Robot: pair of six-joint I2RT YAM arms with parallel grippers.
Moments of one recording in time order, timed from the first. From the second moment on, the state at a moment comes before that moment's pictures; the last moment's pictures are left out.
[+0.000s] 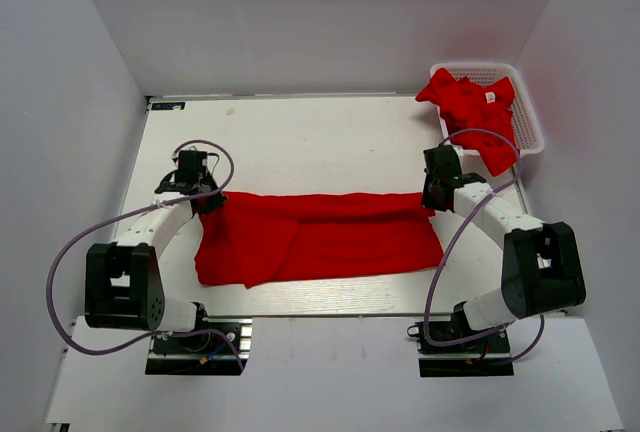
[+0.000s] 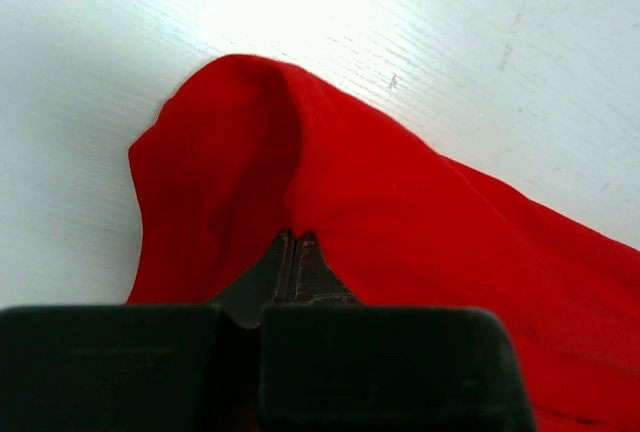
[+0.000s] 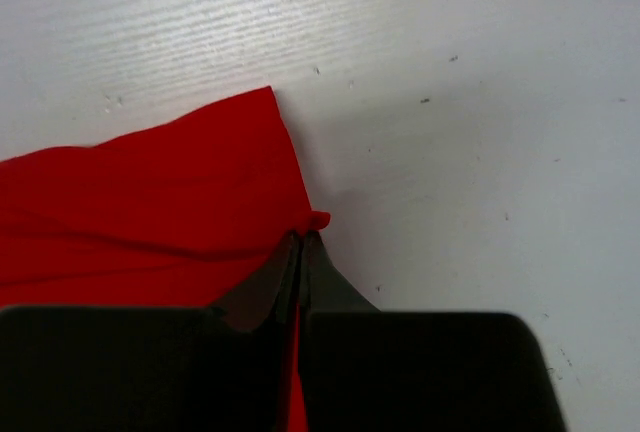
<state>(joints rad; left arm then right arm) -0.06 1.37 0.82 -0.39 -0.09 -0.55 0.26 1.45 0.88 -0.43 0.29 0.36</state>
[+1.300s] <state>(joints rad) -0.11 1.53 0.88 -0.32 0.21 -0.52 0.26 1.45 0.75 -0.23 -0.16 0.38</state>
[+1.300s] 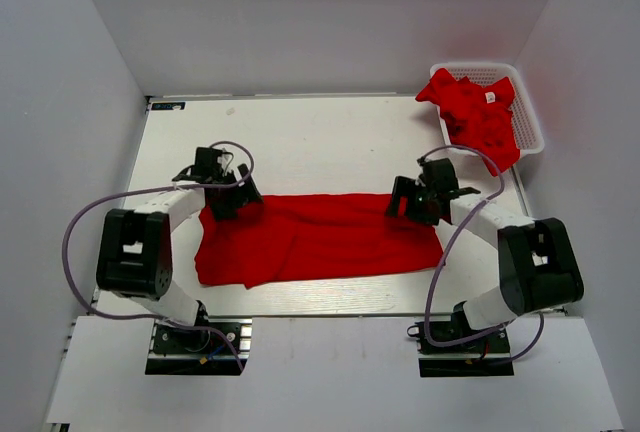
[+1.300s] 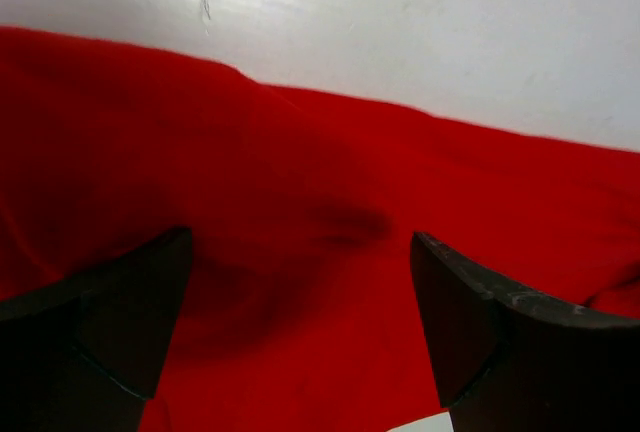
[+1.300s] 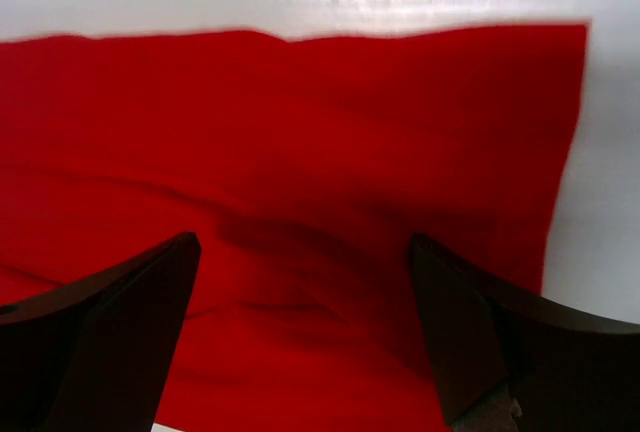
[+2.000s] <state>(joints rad) -0.17 2.53 2.16 -0.37 0.30 -0.51 0.42 1.35 0.50 0.04 -0.44 0.39</state>
